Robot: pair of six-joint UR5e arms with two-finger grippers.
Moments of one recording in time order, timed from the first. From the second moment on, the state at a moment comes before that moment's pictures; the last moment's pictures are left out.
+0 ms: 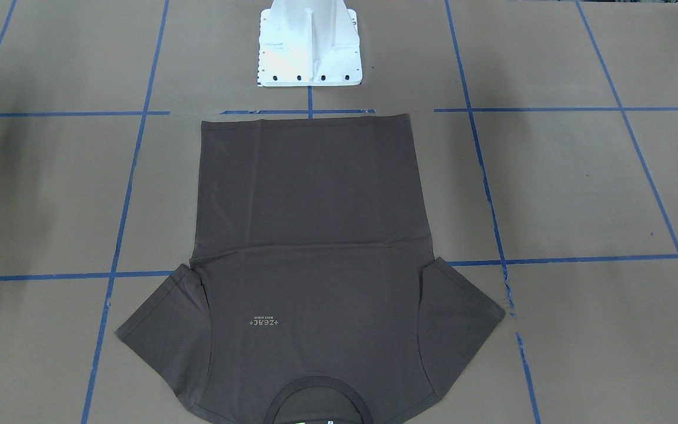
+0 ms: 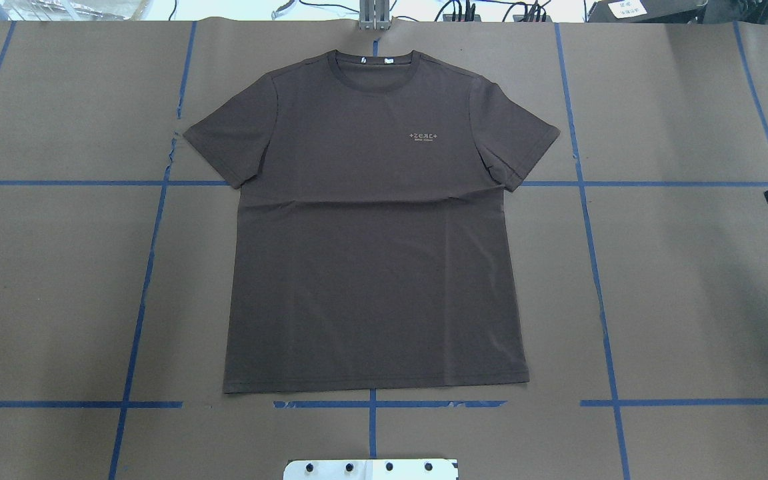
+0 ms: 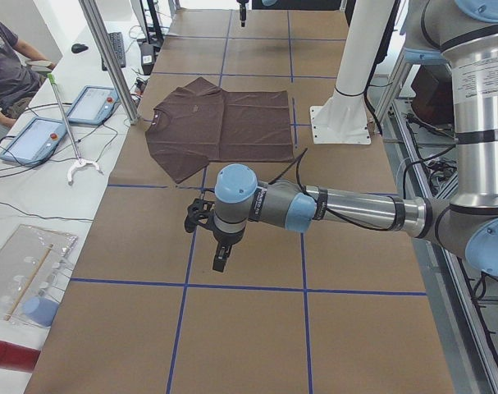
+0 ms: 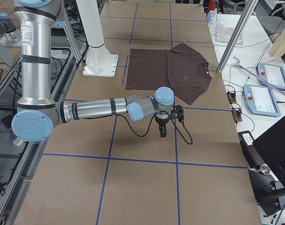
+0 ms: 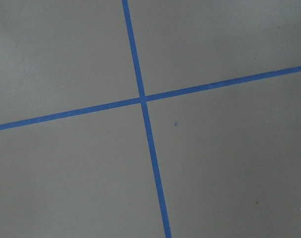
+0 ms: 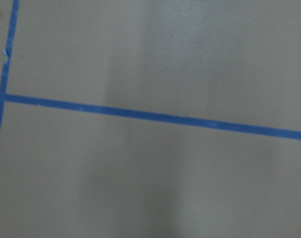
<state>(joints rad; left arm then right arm) -1.54 -1.40 -1.85 -1.74 -2.32 0.01 1.24 -1.53 1.66 -1.28 2.34 0.43</state>
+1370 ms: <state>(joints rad) -1.52 -1.46 -1.84 -1.80 -2.48 -0.05 0.97 -0.90 1.01 -0.96 2.11 1.16</state>
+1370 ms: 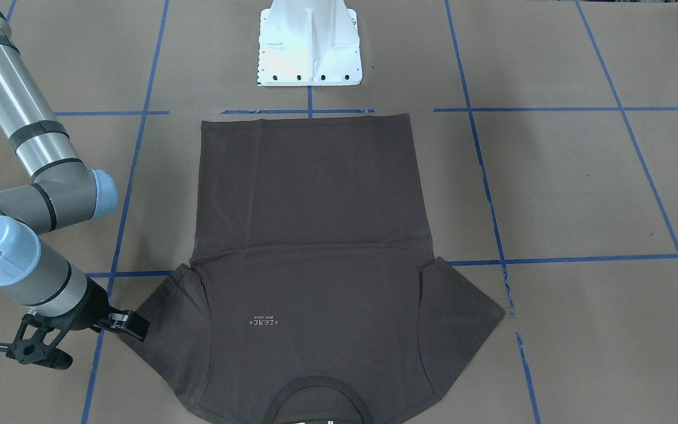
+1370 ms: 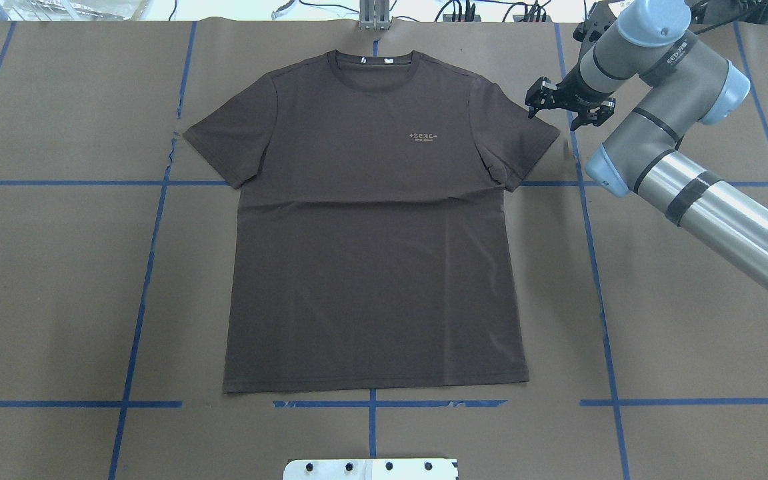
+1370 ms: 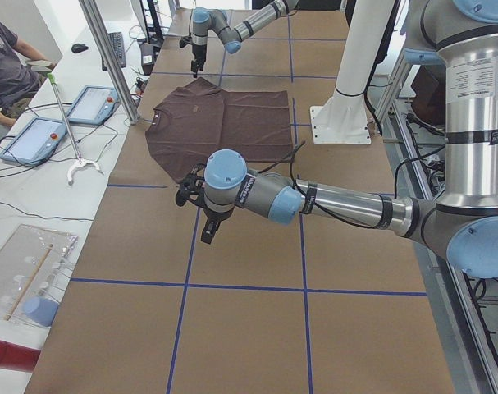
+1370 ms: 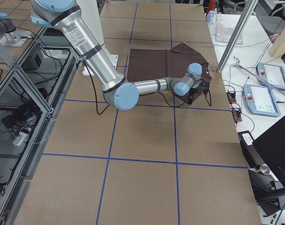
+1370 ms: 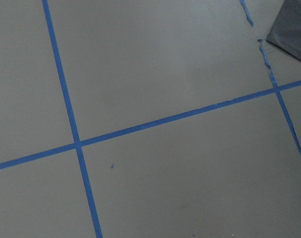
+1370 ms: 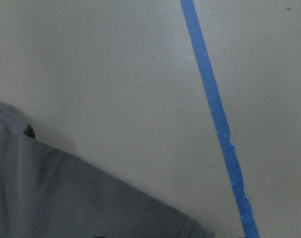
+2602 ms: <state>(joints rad) -1.51 -1.45 -1.85 -1.80 -2.43 -0.05 0.95 -0.90 0.99 -0.97 2.08 1.19</state>
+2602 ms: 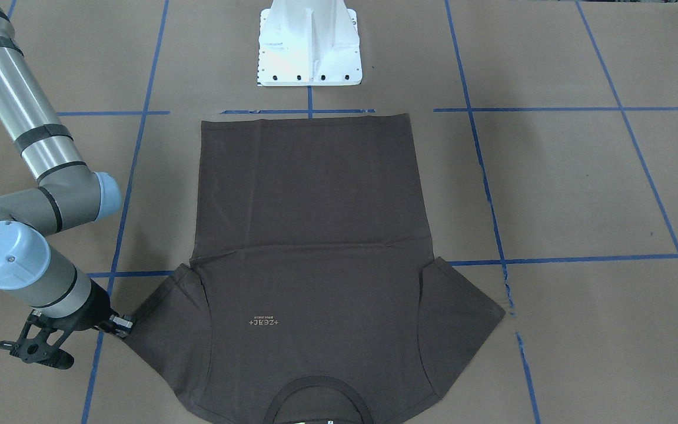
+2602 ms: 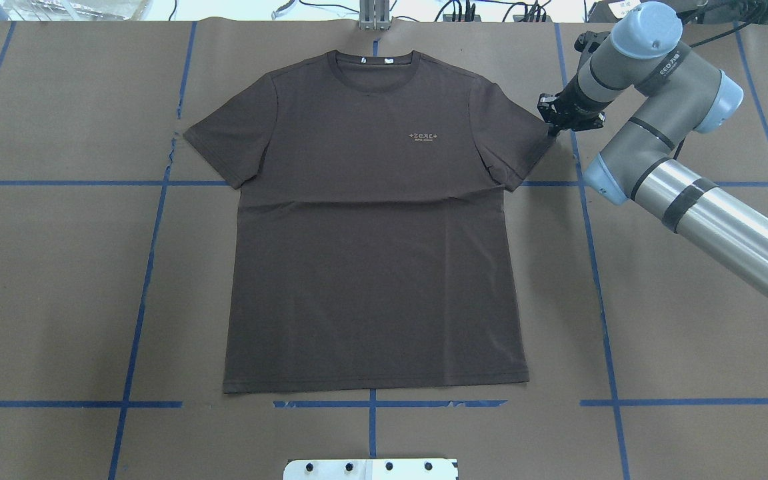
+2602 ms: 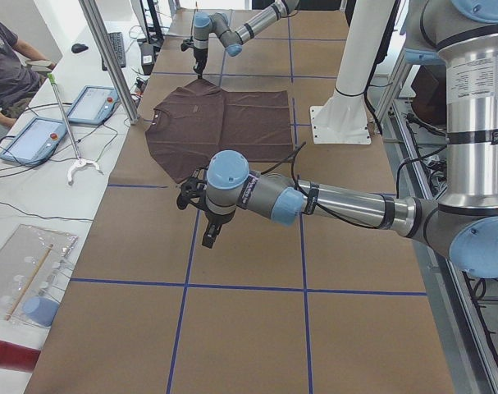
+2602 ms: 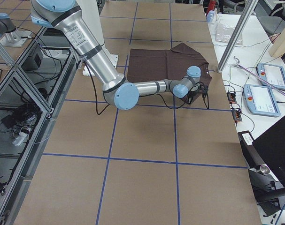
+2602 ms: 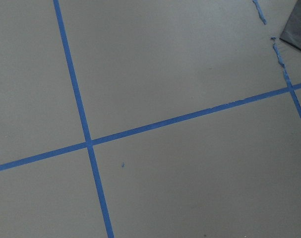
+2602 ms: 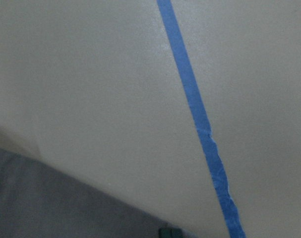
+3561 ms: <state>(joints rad) -1.51 -1.45 -1.84 -1.80 -2.43 -0.05 0.95 -0.90 0.99 -0.97 2.07 1.22</state>
